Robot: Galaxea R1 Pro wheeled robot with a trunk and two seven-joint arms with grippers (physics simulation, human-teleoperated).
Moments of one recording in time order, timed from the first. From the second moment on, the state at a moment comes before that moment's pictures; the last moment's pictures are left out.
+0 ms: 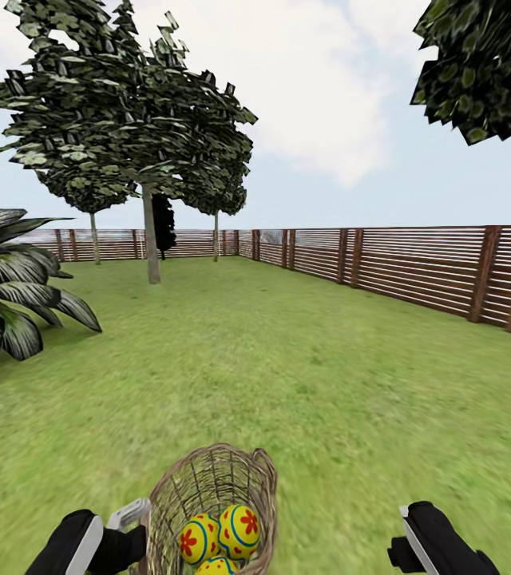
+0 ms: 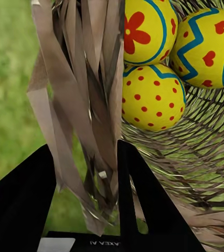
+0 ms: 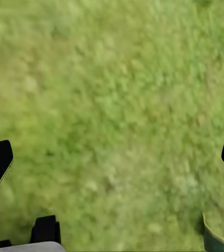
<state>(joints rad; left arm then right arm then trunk) -0.35 0.07 0.22 -0.75 0.27 0.89 -0.06 -0.36 -0.16 0.06 -0.75 -0.01 0.88 -0.09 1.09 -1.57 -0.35</state>
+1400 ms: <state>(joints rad) -0.35 0.07 0.22 -0.75 0.27 0.89 -0.06 -0.36 -0.16 0.06 -0.75 -0.01 0.88 -0.09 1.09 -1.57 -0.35</state>
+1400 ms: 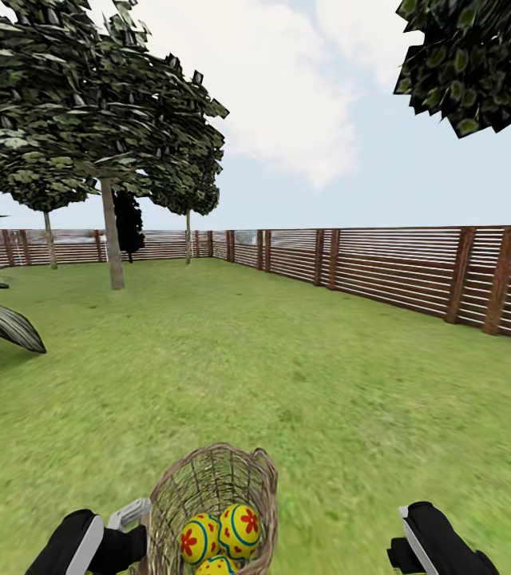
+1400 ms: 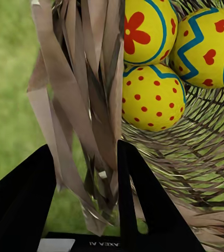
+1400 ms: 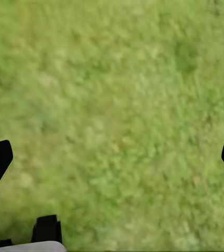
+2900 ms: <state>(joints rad) -0.35 0.07 0.22 -0.75 0.27 0.89 -0.06 -0.36 -0.16 0.06 -0.75 -0.01 0.89 -0.09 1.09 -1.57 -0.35</state>
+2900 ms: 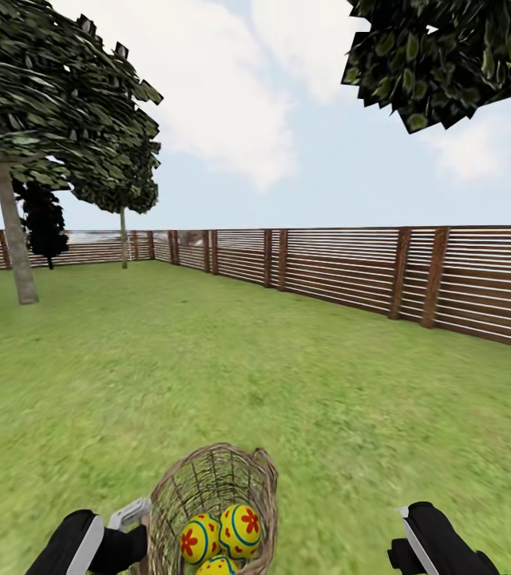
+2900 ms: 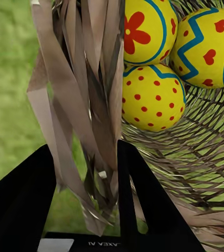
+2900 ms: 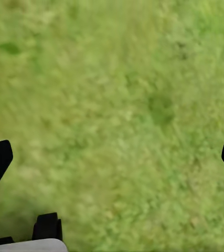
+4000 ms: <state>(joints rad) -0.35 0.07 0.14 -0.75 0.28 0.89 -0.06 -0.36 -0.16 0.06 -0.72 -0.01 0.89 -0.09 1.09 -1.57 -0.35</state>
